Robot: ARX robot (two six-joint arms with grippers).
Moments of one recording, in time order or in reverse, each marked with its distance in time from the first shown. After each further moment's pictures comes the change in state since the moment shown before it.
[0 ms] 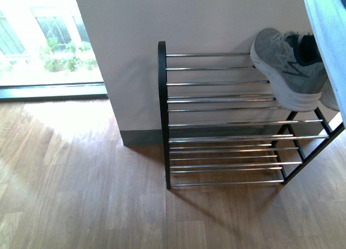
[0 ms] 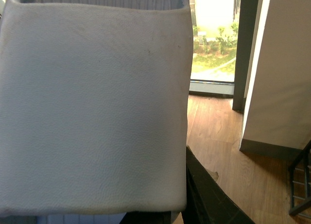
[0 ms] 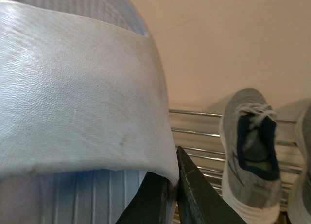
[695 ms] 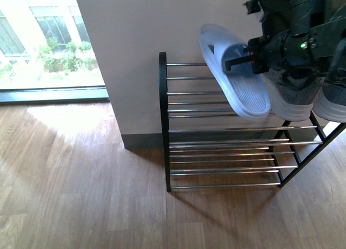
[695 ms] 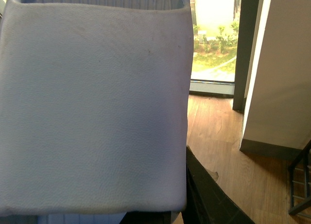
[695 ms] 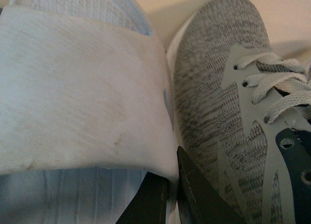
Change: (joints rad) left arm 0.000 0.000 0.000 0.000 0.000 0.000; right arm 0.168 0.942 0.998 -0.499 0.658 -0.271
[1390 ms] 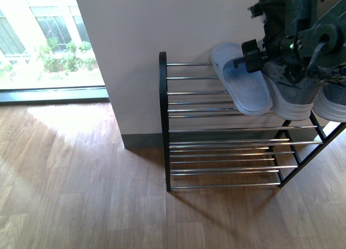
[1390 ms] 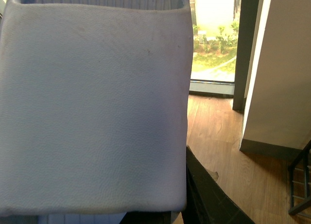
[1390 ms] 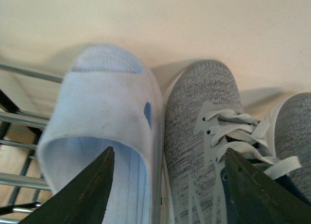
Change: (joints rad) left arm 0.000 0.000 0.000 0.000 0.000 0.000; right arm -0.016 -0.164 -0.132 0.117 -0.129 -0.007
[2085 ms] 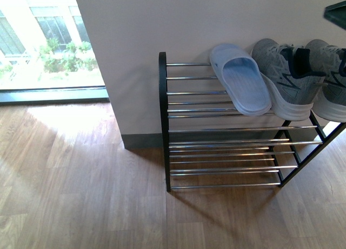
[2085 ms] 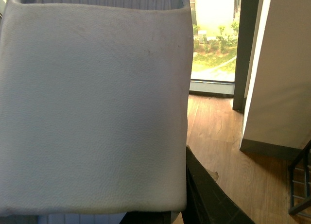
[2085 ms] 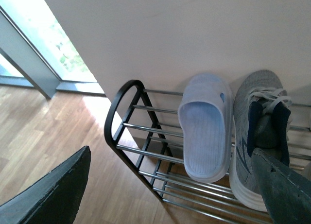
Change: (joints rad) left arm 0.000 0.000 0.000 0.000 0.000 0.000; right arm -0.208 -0.843 -0.803 0.157 -0.630 0.264
